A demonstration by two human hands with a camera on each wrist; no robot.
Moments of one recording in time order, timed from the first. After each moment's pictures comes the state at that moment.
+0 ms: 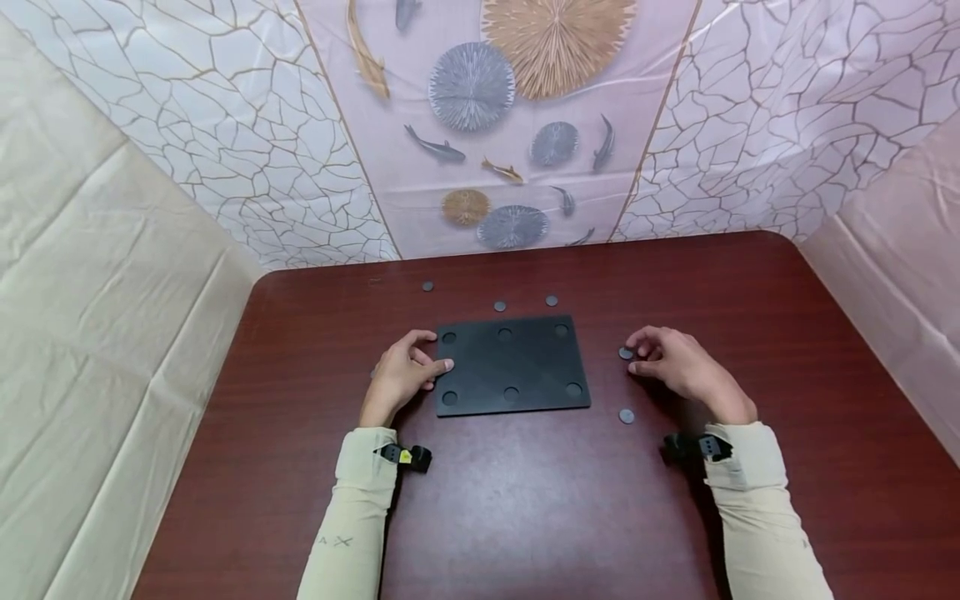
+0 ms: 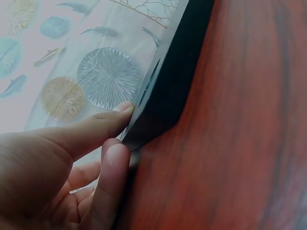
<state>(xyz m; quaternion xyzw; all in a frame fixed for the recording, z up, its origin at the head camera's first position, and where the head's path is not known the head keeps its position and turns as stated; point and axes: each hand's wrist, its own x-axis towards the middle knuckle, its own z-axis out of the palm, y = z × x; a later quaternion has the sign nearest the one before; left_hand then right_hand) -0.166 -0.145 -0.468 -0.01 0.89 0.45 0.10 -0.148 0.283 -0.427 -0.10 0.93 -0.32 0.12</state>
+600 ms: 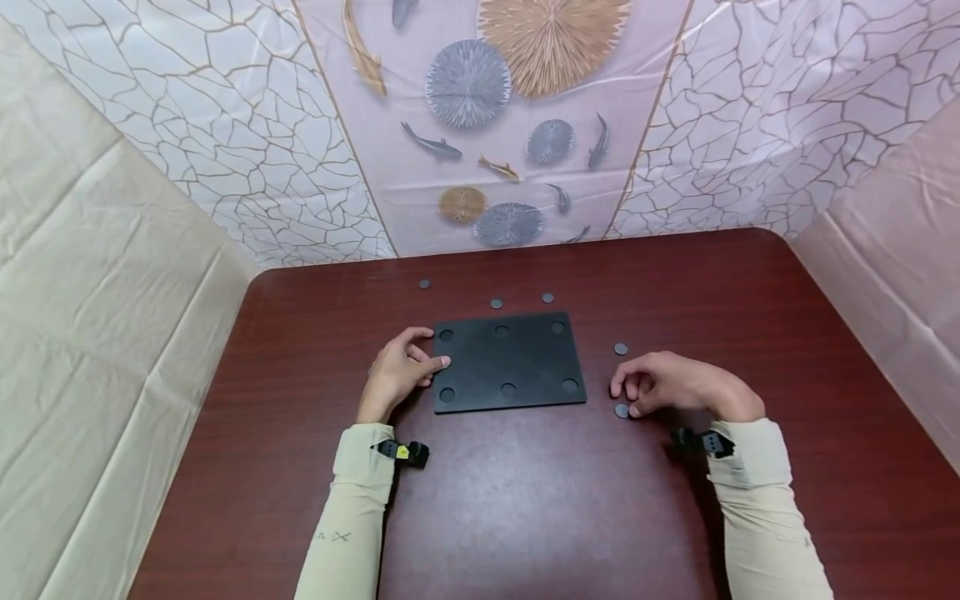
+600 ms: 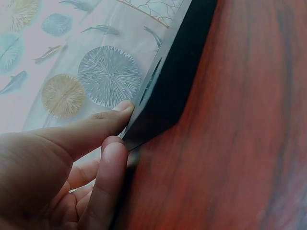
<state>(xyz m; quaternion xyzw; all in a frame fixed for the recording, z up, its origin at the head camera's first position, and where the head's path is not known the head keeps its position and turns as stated) -0.167 -0.145 -0.467 -0.01 0.88 0.47 0.11 -0.132 0.285 -0.416 -0.23 0.87 -0.34 0.28</state>
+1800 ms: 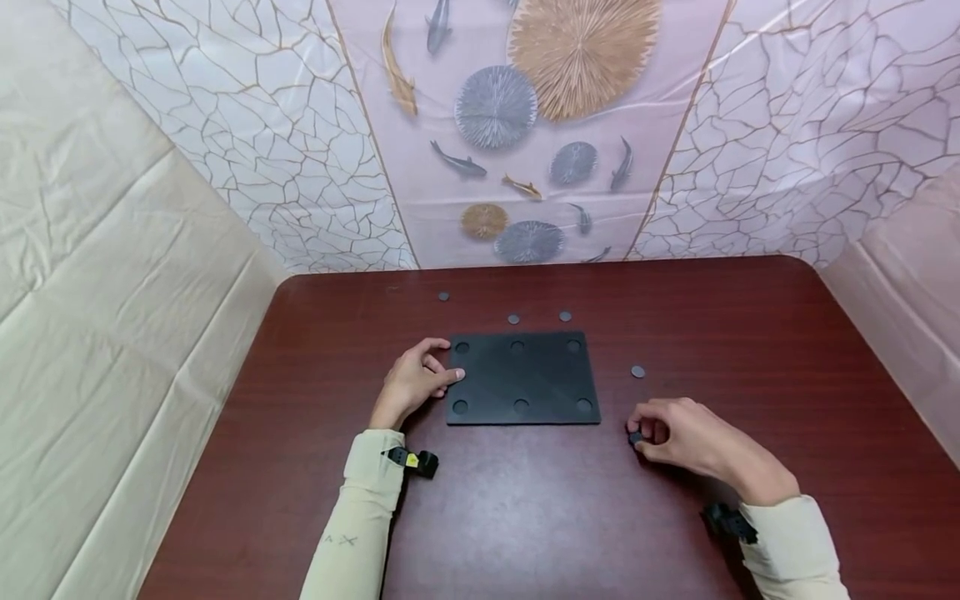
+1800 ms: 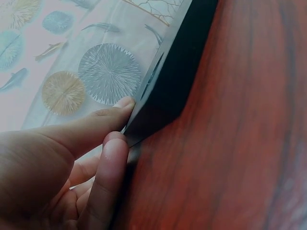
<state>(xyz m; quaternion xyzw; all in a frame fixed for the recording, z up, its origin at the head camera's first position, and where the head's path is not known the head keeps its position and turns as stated) -0.167 -0.147 -0.469 -0.03 0.86 0.49 0.11 -0.093 0.270 -0.436 -0.26 0.93 -0.25 0.11</state>
